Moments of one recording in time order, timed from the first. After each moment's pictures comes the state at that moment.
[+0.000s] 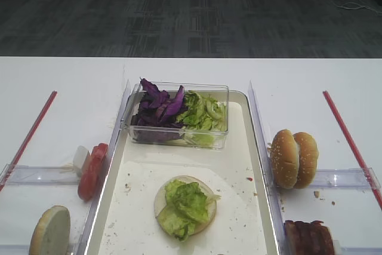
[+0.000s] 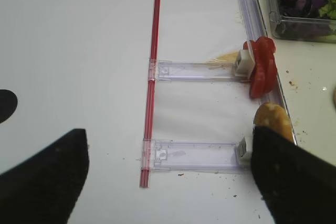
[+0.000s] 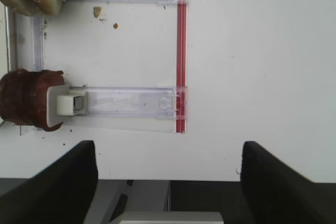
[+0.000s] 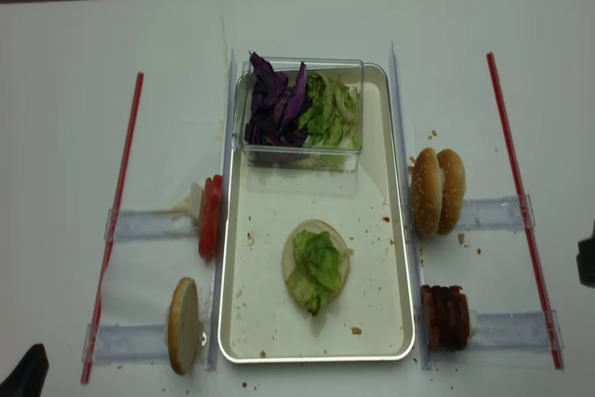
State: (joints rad) left arm 0.03 -0.02 -0.49 0.02 1.18 -0.10; right arm -0.01 0.79 -0.71 0.05 1.24 -0.04
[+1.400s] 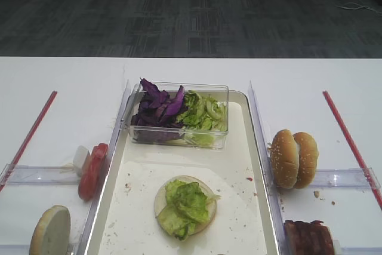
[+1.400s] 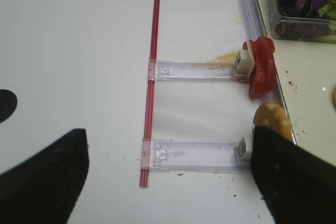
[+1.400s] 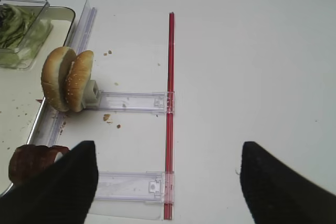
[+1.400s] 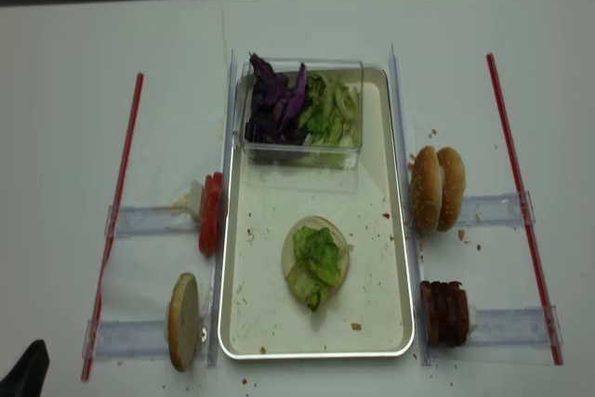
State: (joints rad) left arm 0.03 -0.02 -0.49 0.02 1.18 -0.10; right arm -0.01 -0.01 -0.48 0.02 1.12 -0.05
